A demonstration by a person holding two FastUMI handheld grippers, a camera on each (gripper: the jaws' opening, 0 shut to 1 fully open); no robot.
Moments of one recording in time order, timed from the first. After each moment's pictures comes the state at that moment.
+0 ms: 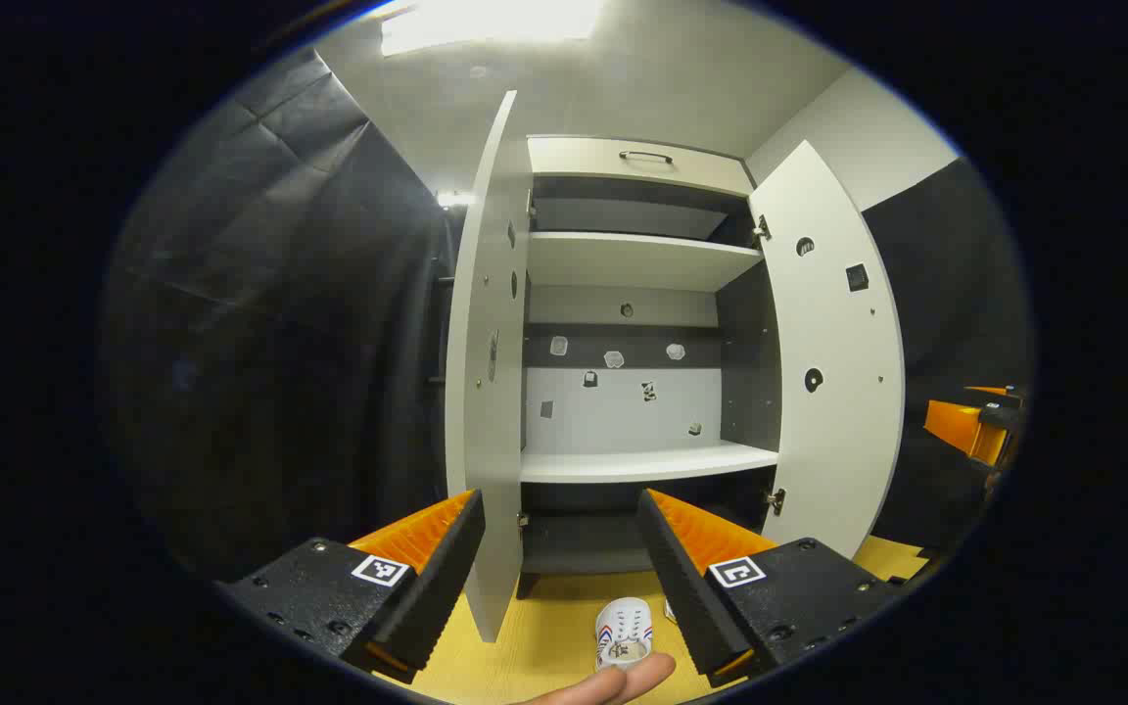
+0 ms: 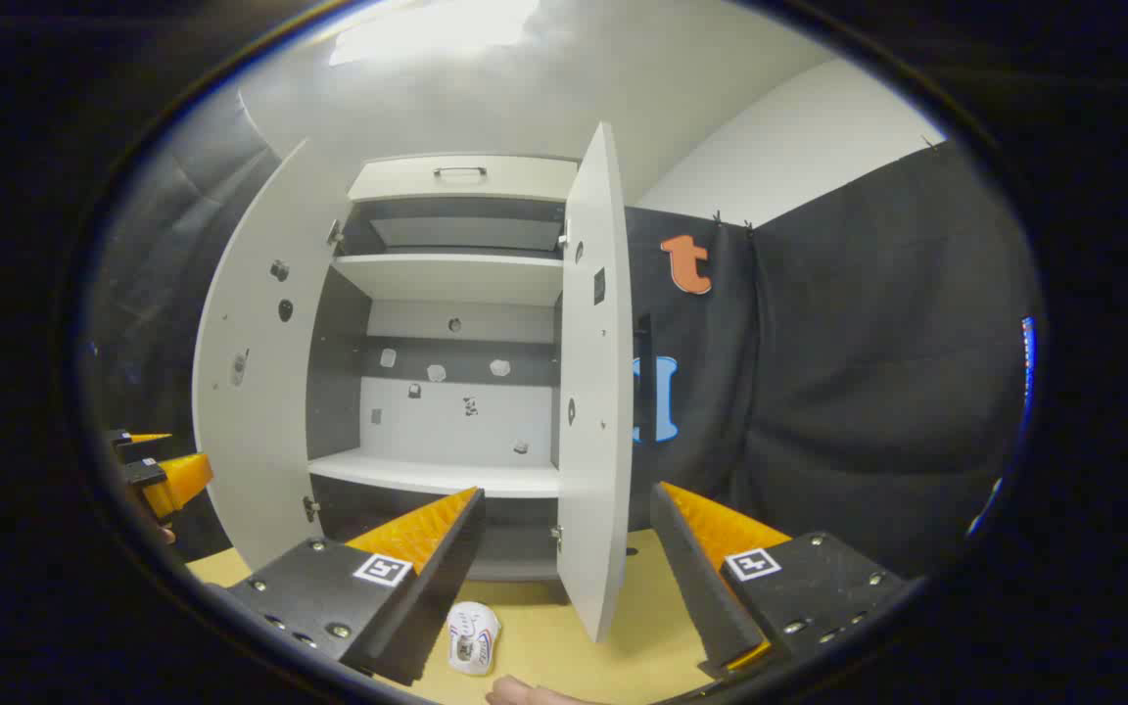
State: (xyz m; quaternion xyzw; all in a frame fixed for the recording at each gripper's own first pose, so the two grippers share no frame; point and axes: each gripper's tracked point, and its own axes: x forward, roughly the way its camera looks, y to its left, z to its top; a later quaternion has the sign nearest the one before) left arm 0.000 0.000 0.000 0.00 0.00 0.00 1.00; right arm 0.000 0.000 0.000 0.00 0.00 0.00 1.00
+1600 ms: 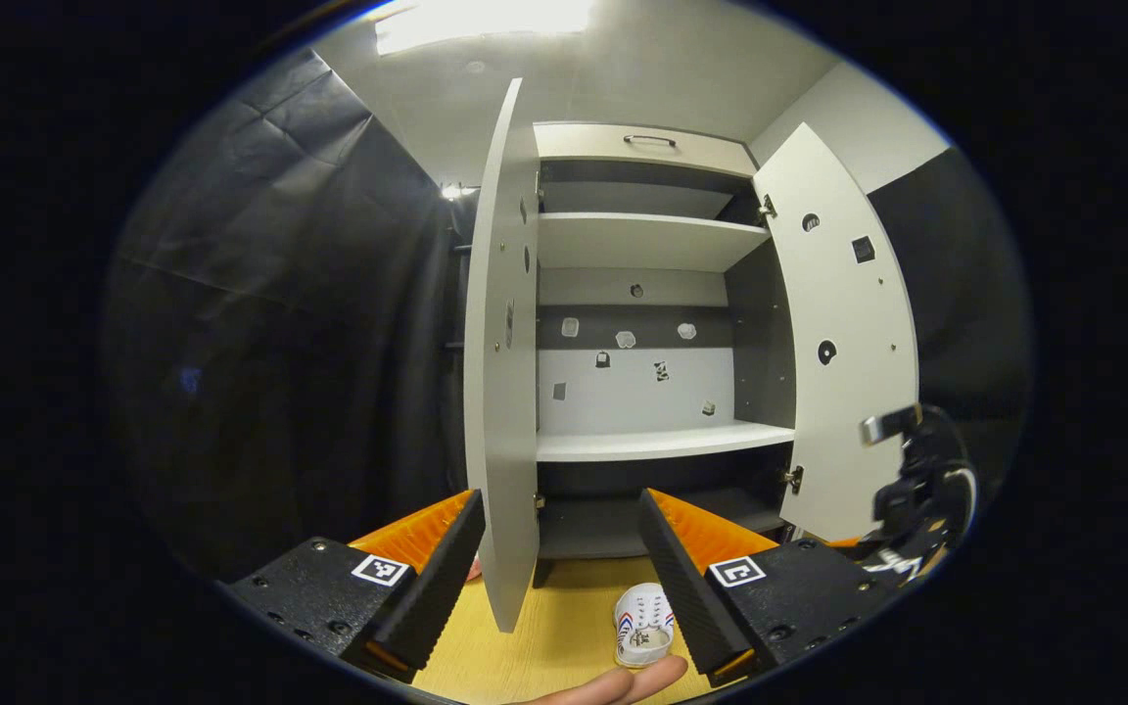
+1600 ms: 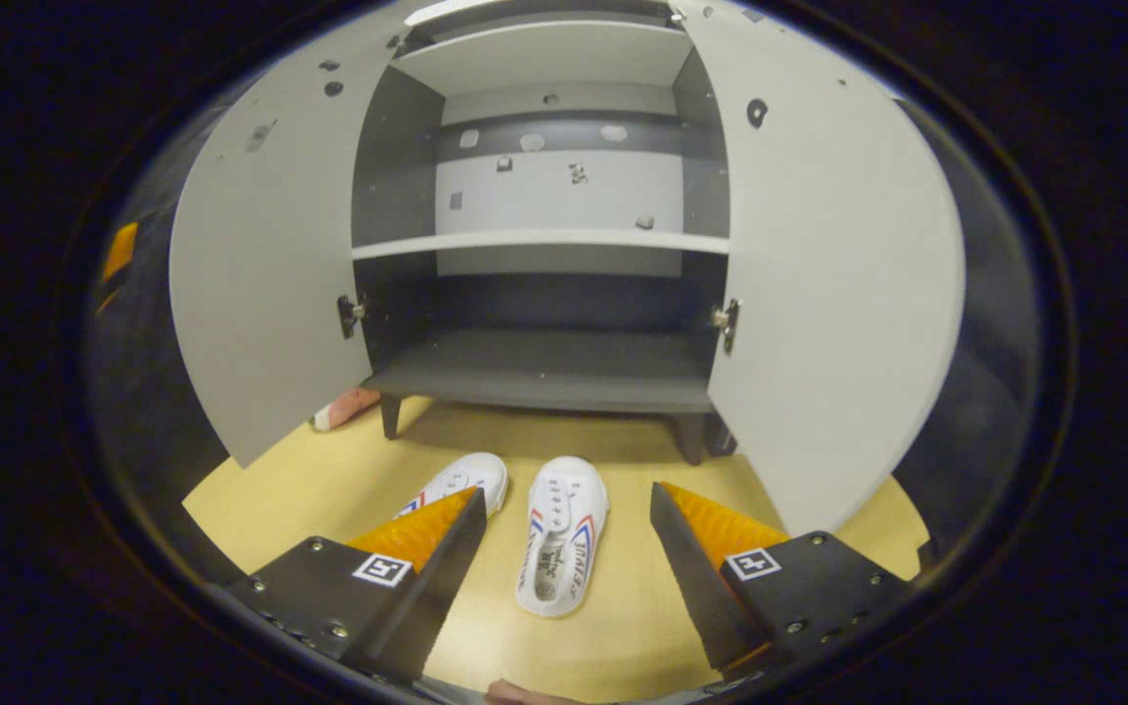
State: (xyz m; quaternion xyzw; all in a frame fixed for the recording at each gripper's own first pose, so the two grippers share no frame) left arm -0.004 0.016 -0.029 0.01 0.01 0.01 1.00; right arm 0.069 0.137 -0.305 -0.02 0.30 0.14 0.94
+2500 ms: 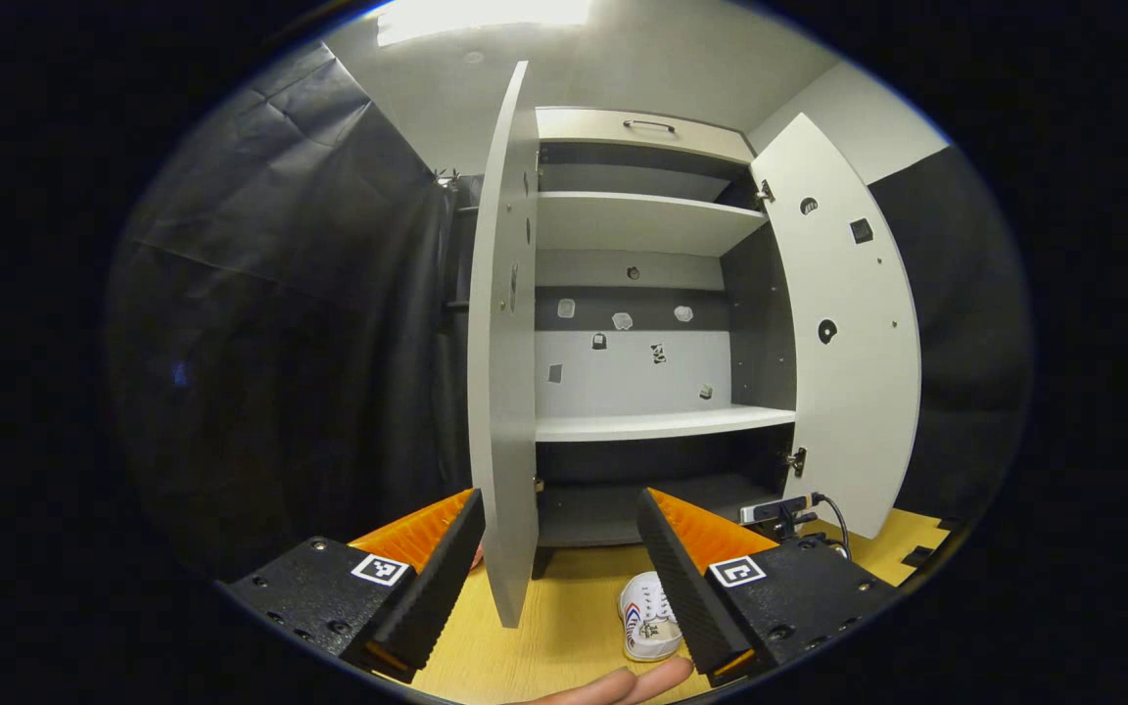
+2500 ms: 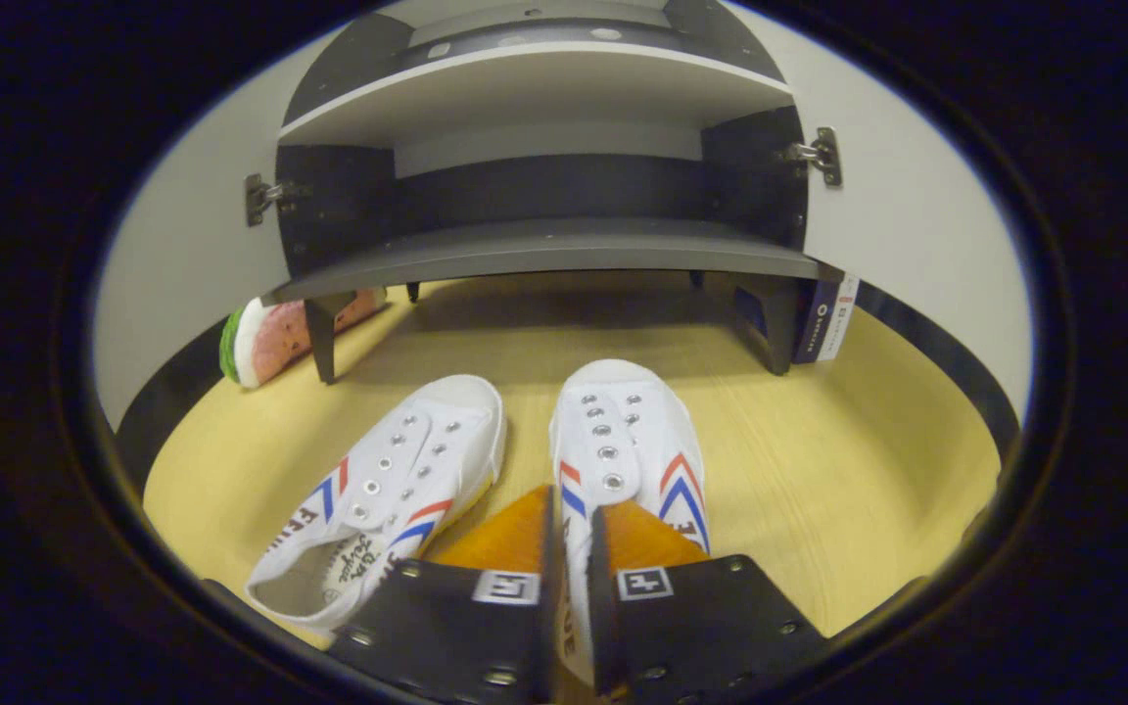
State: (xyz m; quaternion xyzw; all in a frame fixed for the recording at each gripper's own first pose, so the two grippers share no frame) left arm 0.008 0.026 -0.066 0.01 0.03 0.00 1.00; right arm 0.122 0.189 -0.438 0.03 0.34 0.09 0.93
